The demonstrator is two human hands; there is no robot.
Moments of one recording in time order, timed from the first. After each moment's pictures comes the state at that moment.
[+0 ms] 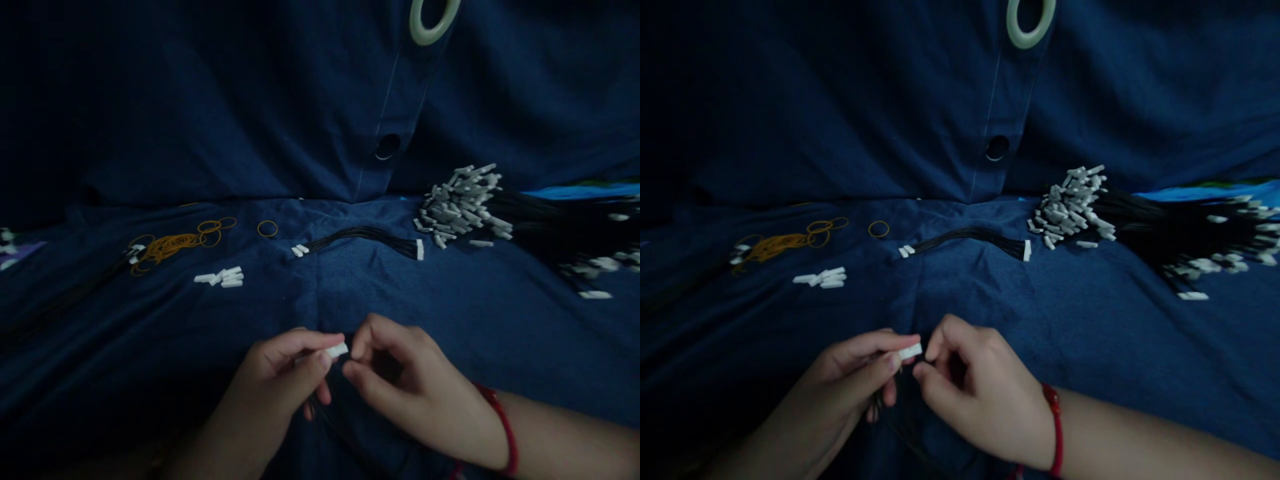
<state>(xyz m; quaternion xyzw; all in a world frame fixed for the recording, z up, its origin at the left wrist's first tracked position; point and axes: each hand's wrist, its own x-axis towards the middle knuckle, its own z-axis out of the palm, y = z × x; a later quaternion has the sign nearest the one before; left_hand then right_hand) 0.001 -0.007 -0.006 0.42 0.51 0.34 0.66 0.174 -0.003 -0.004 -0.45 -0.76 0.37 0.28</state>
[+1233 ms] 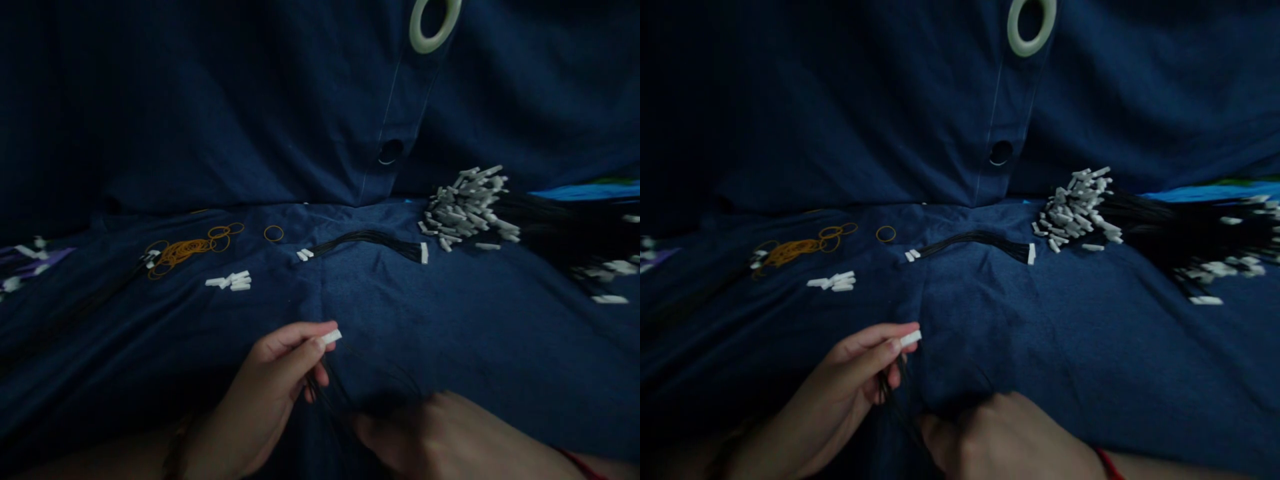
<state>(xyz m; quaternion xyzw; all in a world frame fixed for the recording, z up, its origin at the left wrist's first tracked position) 0.000 -0.004 -0.001 0.36 0.52 0.37 0.68 0.182 -0.031 0.013 -0.40 -0.89 0.22 0.00</state>
